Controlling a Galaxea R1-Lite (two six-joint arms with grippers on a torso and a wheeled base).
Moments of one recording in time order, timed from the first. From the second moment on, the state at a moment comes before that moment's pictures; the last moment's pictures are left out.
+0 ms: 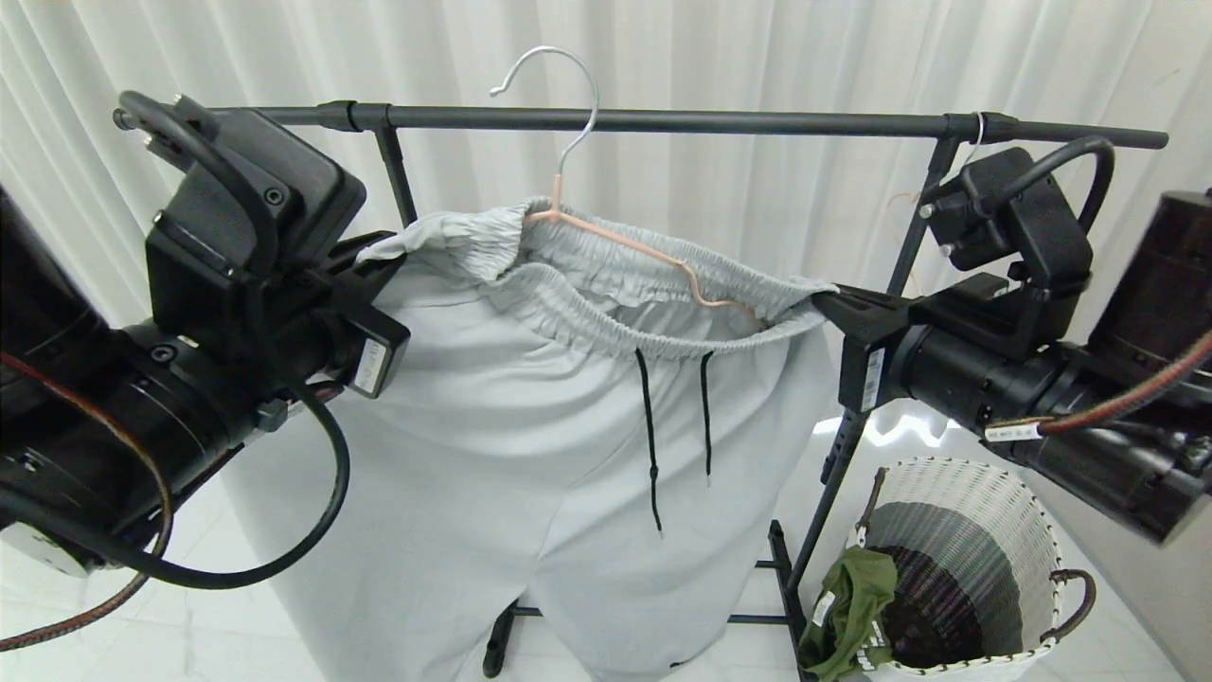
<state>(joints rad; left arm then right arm) -0.55 1.35 -0.72 -0.74 0.32 0.69 0.85 1.51 -0.84 -0.71 -0.32 -0.15</state>
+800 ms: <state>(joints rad) -0.64 1.34 -0.72 -0.83 0.43 0.60 1.06 1.51 -0.76 -0.71 -0.33 -0.25</state>
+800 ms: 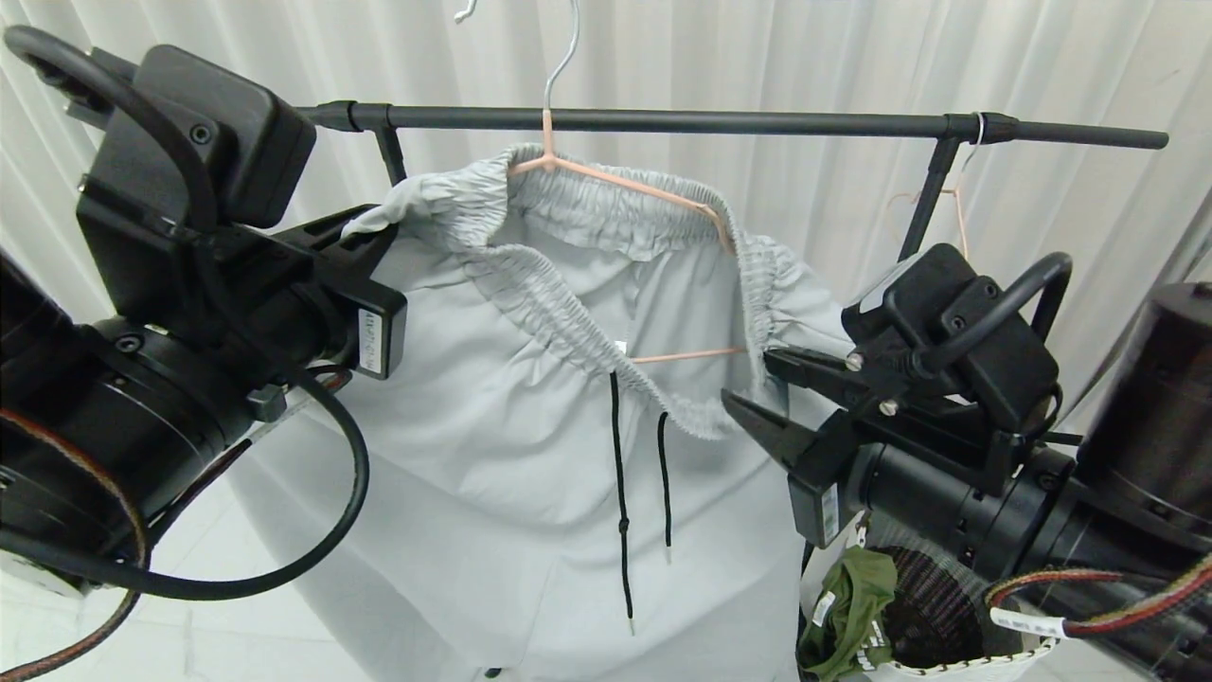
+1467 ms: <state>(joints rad) -0.72 1.34 -0.69 -0.83 0.43 0.60 0.93 1.49 -0.91 -0.59 -0.33 -0.42</state>
